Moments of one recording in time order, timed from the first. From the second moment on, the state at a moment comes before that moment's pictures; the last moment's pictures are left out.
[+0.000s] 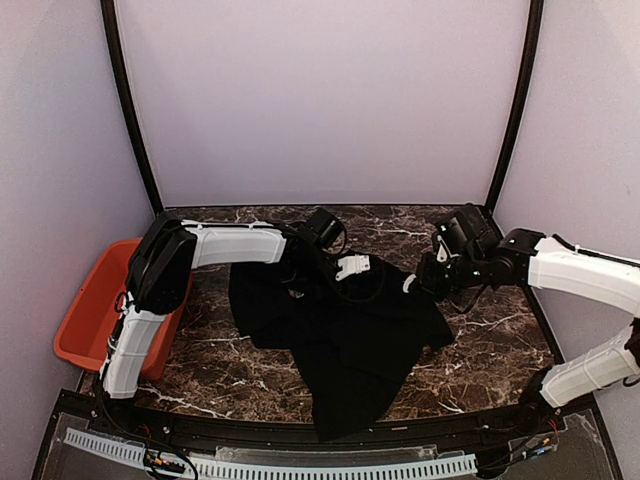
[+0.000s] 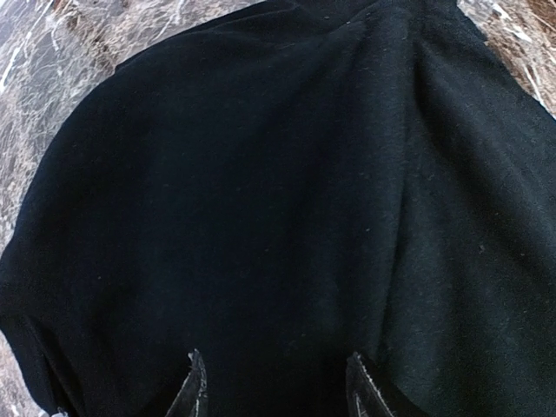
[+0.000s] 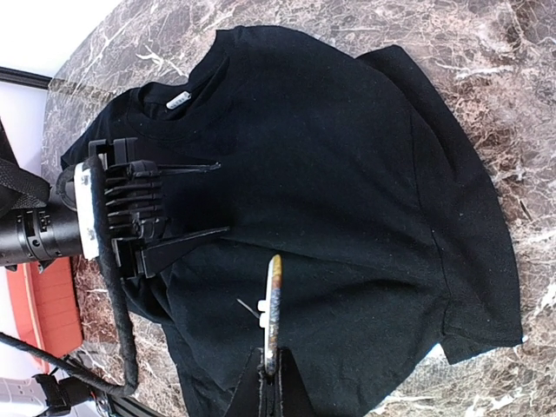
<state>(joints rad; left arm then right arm) -0.82 2.32 1.84 -0.51 0.37 0.67 0.71 1.26 0.94 -0.56 0.00 0.93</state>
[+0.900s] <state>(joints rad) -0.82 2.27 1.69 -0.41 0.41 0.60 0.71 1.29 0.93 -0.56 -0.01 0.94</state>
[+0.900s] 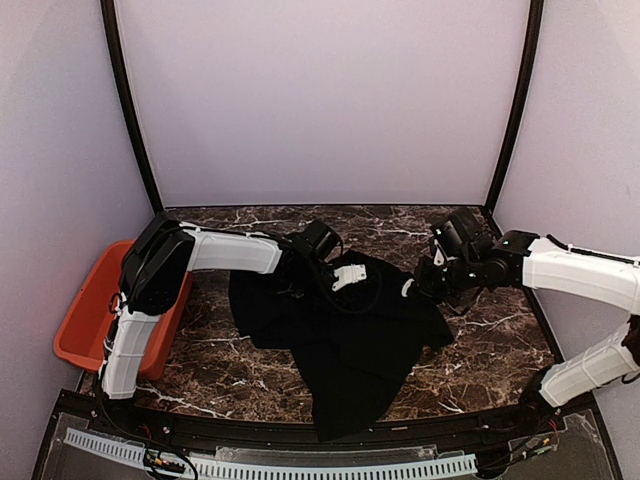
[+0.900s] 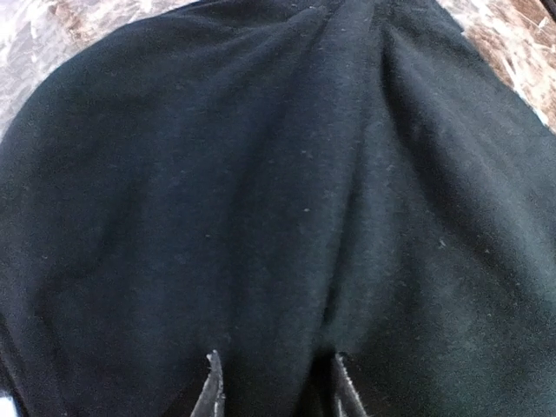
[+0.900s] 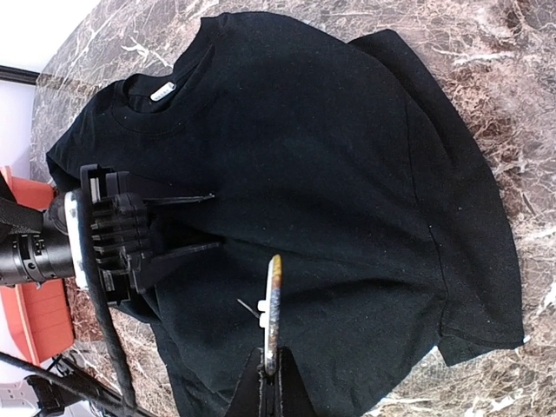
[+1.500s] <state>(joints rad) -0.83 2.25 1.66 -0.30 0.36 0.56 0.71 1.40 0.92 -0.49 -0.10 0.94</state>
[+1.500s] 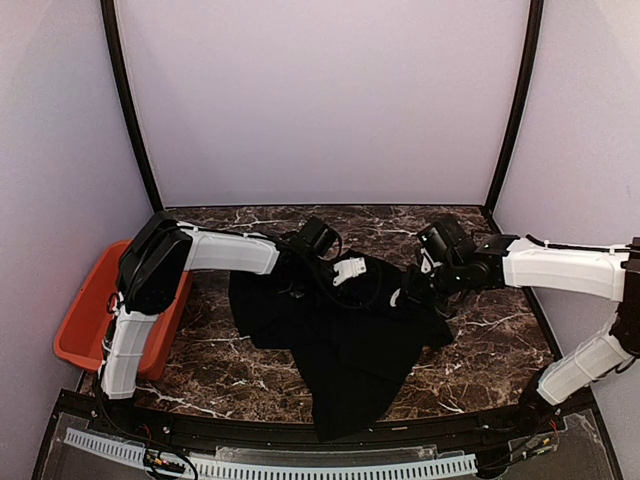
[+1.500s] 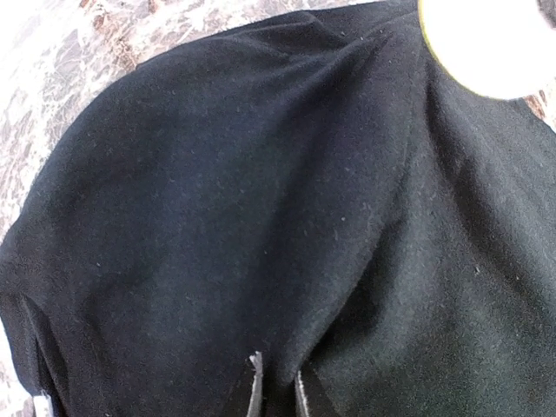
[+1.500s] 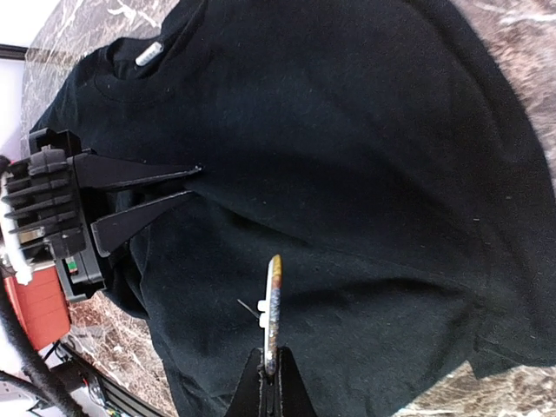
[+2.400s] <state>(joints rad) -0.86 2.11 1.43 -0.08 0.35 0.54 0.65 1.60 0.88 -0.17 -0.47 1.11</state>
